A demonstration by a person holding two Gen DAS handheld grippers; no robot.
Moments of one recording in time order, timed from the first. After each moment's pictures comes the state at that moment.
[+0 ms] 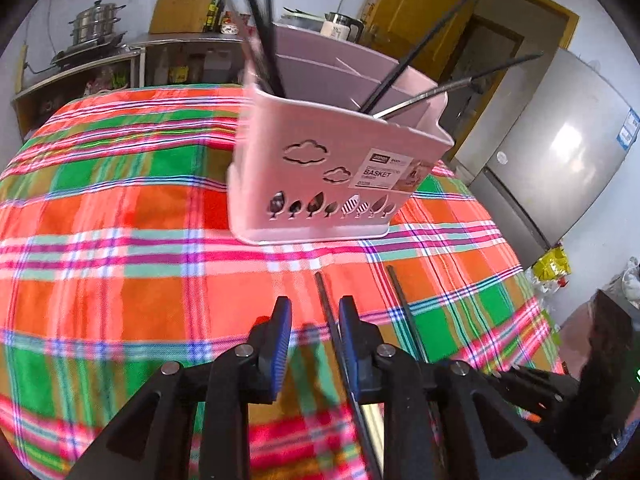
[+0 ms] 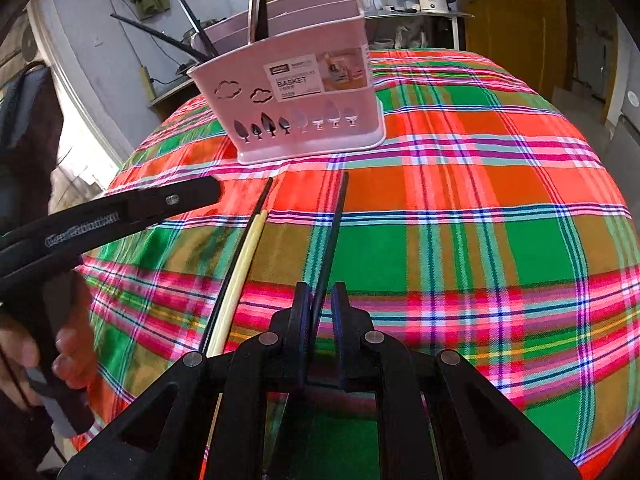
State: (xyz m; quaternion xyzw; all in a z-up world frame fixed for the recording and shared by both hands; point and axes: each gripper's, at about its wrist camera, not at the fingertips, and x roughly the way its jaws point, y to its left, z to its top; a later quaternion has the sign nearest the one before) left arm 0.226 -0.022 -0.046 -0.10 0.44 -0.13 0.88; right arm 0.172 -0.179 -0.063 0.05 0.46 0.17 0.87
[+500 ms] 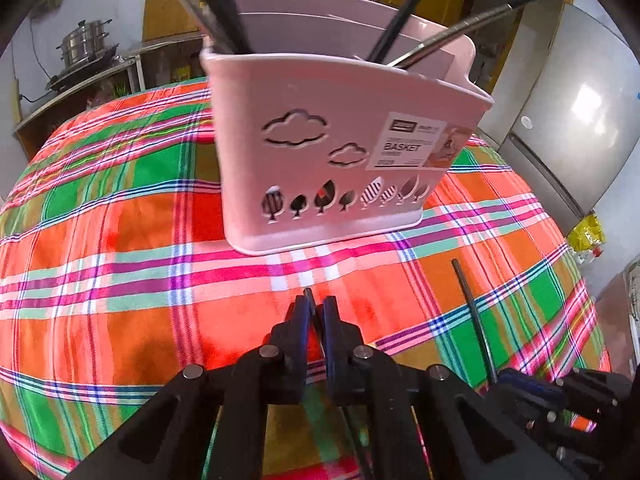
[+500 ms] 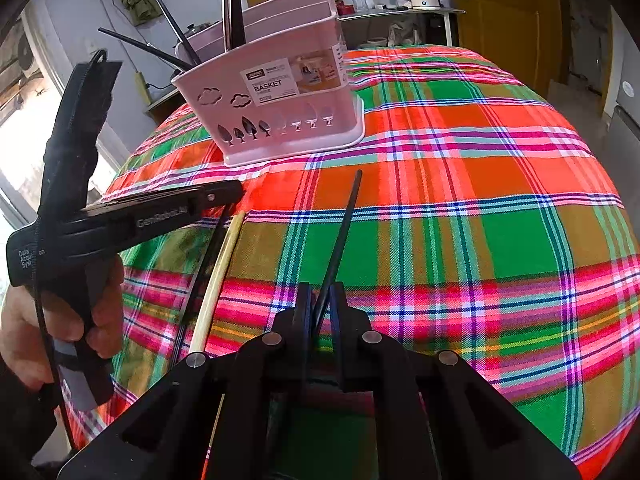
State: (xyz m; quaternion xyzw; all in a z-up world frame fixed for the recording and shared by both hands) left arm 0.252 -0.032 -0.067 -0.03 0.46 -0.10 0.88; right arm 0.173 -0.196 -0.064 0.06 0.47 0.17 0.87
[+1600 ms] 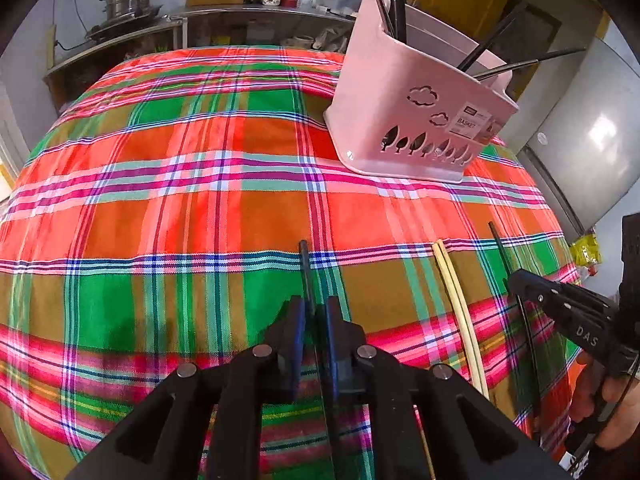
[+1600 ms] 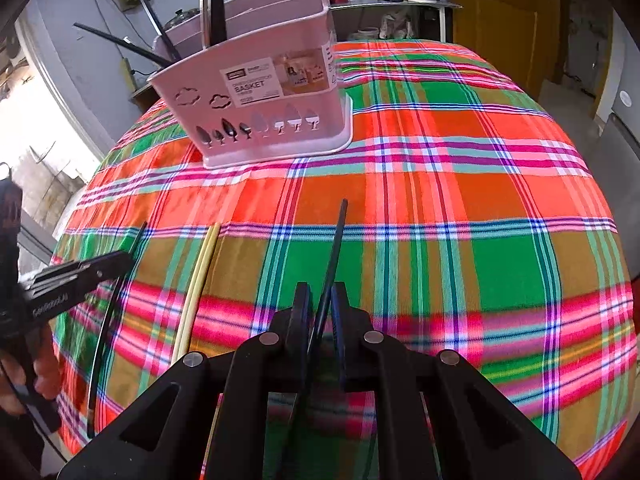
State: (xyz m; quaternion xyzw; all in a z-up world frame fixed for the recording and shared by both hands) left arm 0.183 0.039 -0.063 -0.09 0.49 -0.06 0.86; right arm 0.197 -0.191 -0.061 0.03 0.49 0.14 0.86
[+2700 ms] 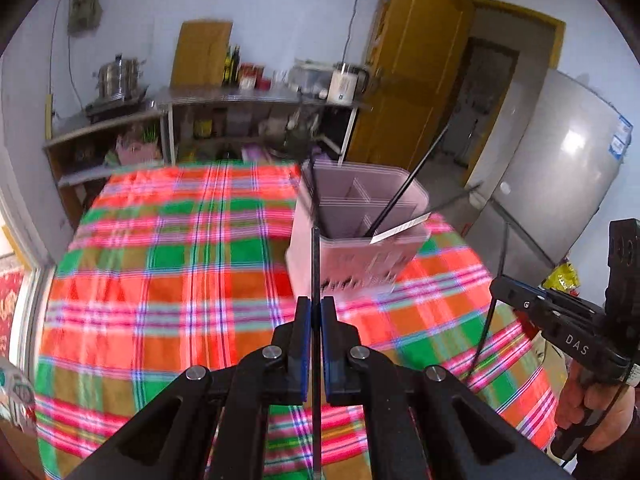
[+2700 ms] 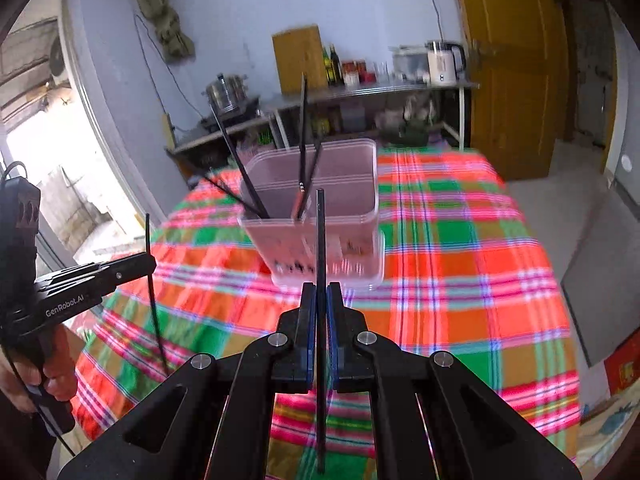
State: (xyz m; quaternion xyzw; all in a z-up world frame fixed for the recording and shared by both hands) left arm 0.170 0.032 0.081 -0.07 0.37 -0.09 0.92; right arm 0.183 -0.186 0.068 0.04 0.36 0.18 0.91
